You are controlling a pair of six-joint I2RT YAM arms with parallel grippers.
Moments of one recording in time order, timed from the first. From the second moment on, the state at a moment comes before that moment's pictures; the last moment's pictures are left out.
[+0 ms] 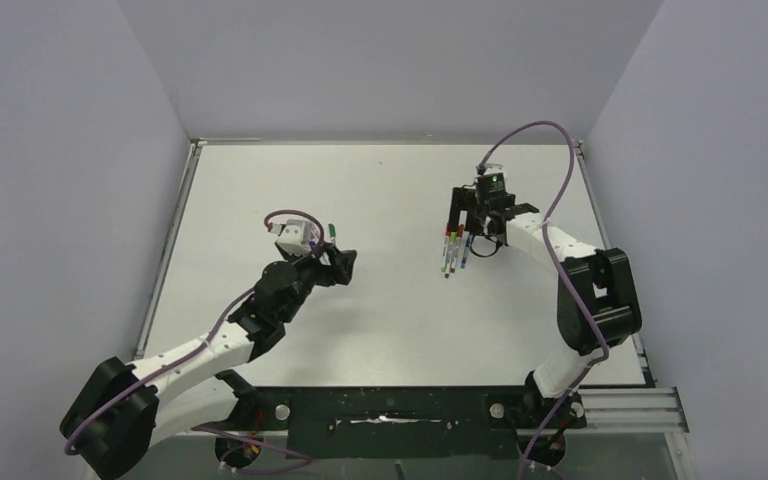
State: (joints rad) left arm -0.68 1.07 0.41 0.50 -0.24 -0.42; right arm 0.29 1.66 1.11 -0.26 0.15 0.30
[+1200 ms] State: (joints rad) left arm -0.67 1.21 0.42 0.51 -0.28 -0.52; right arm 0.24 1.41 0.85 -0.07 0.12 0.35
